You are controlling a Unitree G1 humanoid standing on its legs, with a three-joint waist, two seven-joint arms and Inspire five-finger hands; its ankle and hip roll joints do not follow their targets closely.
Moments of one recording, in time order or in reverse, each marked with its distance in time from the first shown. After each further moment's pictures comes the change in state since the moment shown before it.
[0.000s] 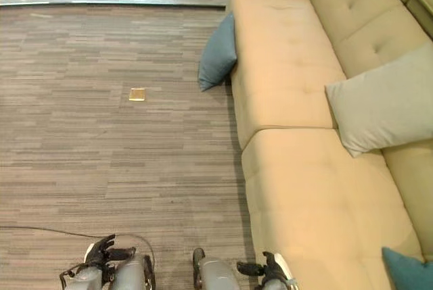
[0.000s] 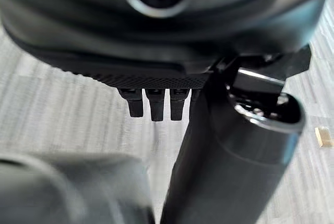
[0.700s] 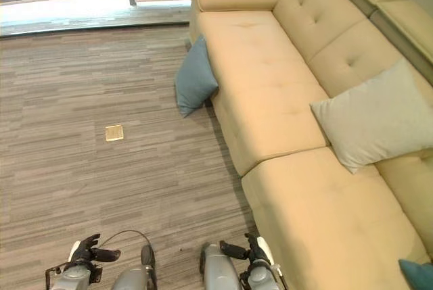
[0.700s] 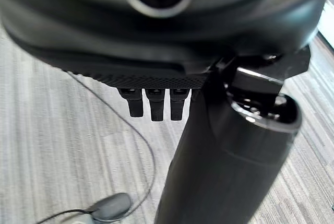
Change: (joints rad) left arm -0.014 0.029 -0.043 0.029 0.095 0.036 0.035; right arm -0.020 0.042 -0.017 -0.078 -0.007 -0.053 0.024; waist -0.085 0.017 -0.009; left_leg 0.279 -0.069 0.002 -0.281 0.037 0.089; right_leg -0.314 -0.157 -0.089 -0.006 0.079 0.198
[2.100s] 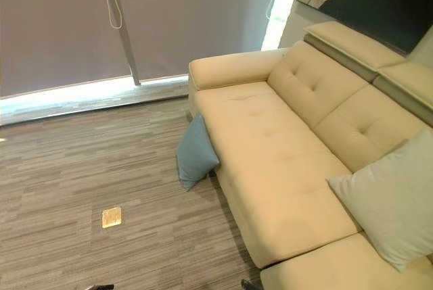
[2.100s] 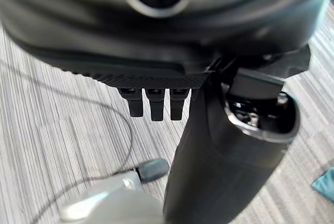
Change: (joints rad) left arm 0.058 -0.048 -0.044 0.315 0.113 0.012 -0.177; right arm 0.070 -0.035 -0.140 0.311 0.439 0.023 0.153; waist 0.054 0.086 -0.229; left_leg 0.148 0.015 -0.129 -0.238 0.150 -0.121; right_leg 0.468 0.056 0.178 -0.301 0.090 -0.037
